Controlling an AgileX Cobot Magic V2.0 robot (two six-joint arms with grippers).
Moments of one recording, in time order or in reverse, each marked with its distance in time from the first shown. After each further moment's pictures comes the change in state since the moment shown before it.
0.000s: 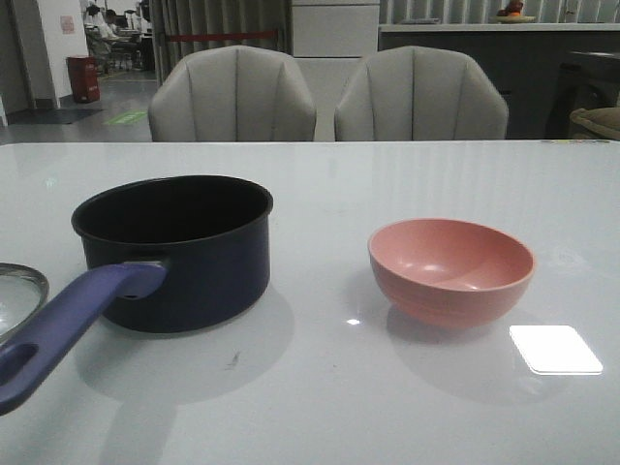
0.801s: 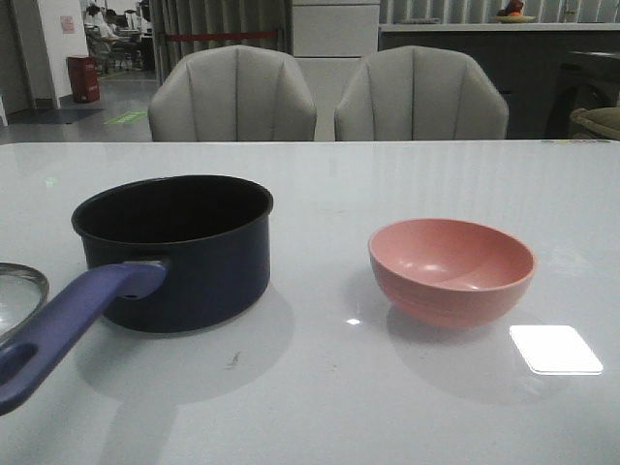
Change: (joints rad) left arm 0.000 0.335 -0.265 0.159 0.172 -0.170; right arm 0.000 0.000 0.006 0.002 0.000 0.000
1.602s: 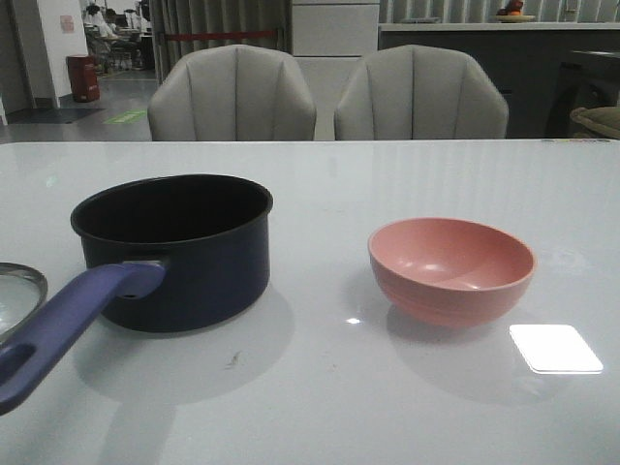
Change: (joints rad) left arm 0.391 0.863 -0.326 -0.360 0.088 0.092; right arm 0.000 0.000 0.000 0.000 0.000 0.000
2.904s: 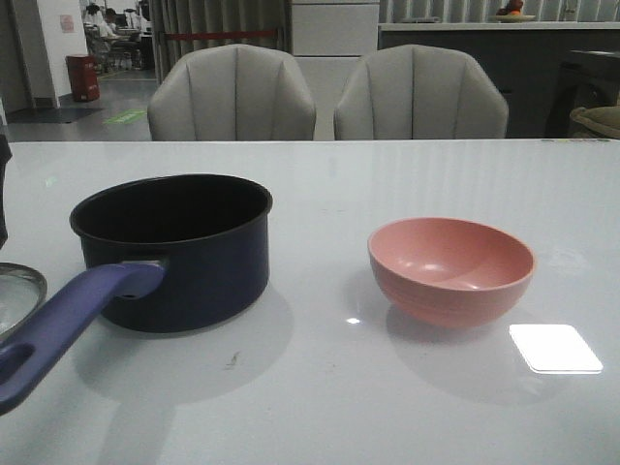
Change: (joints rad) left arm 0.060 0.507 -0.253 0.022 0.129 0.066; right arm 0.000 0.000 0.000 0.000 -0.002 0.000
